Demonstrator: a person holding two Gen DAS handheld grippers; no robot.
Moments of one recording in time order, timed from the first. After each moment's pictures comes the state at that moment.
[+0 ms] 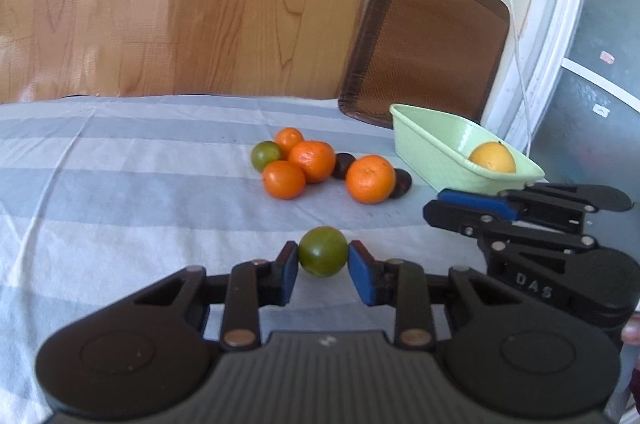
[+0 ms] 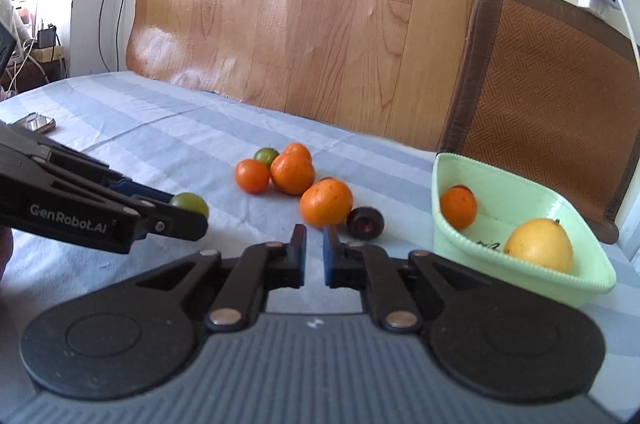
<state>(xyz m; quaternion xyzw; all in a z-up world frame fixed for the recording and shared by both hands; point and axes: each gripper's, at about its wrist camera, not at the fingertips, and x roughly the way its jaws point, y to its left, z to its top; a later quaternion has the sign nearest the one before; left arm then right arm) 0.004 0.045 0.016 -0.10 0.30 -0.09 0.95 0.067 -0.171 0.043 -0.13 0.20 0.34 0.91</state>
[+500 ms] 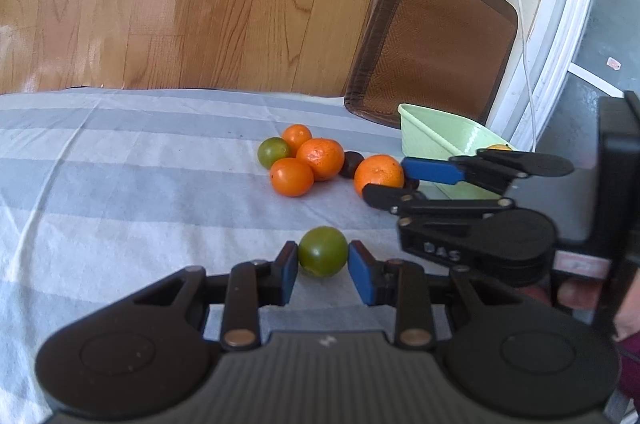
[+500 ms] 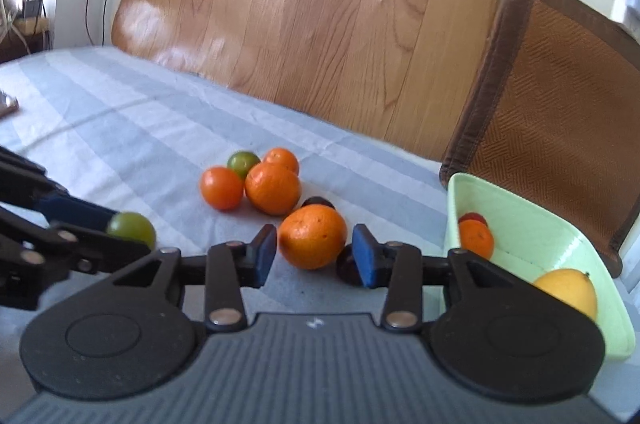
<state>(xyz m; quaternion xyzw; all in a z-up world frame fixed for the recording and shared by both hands) 0.007 0.048 0.013 -0.11 0.30 -0.09 0.94 0.110 -0.133 0.027 -0.19 0.21 0.33 0.90</state>
